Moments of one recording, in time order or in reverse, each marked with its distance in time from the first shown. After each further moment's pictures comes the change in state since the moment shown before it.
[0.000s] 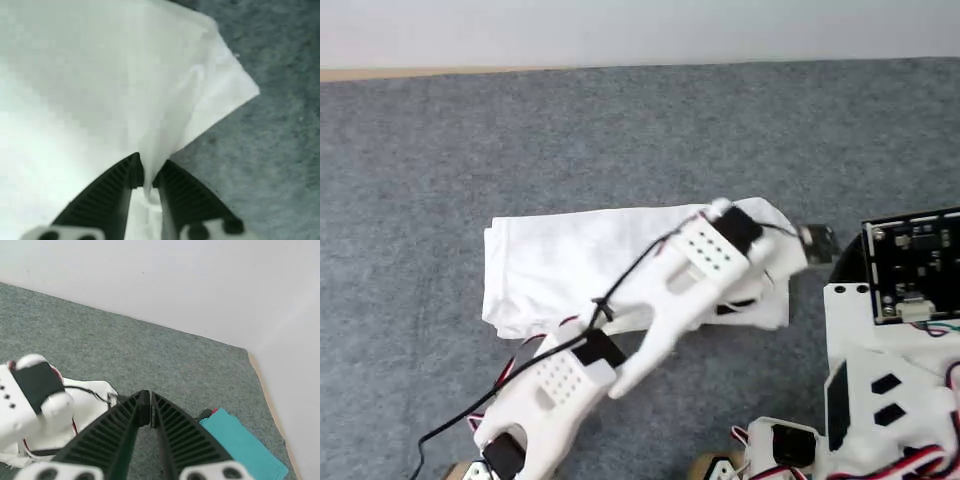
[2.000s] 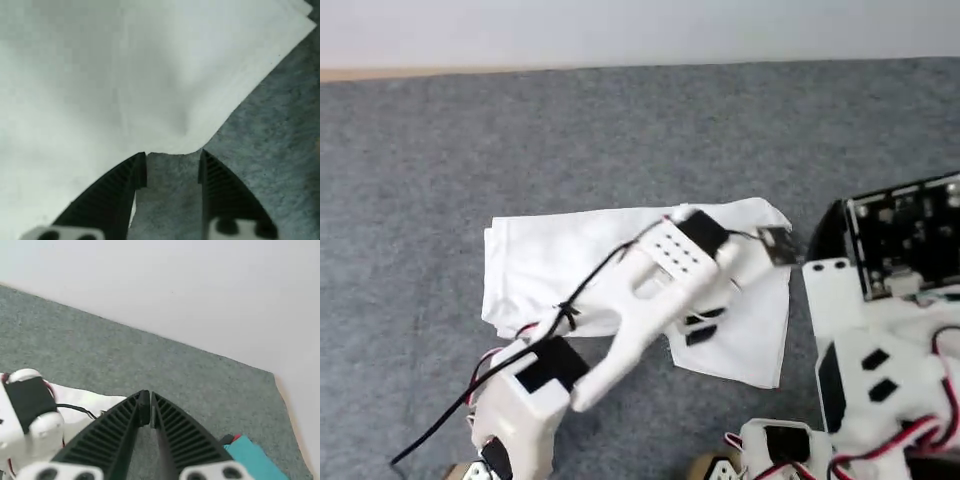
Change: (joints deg) left arm -0.1 -17.9 28.0 -4.5 4.1; right arm -8.1 2.2 0.0 -3.0 -2.0
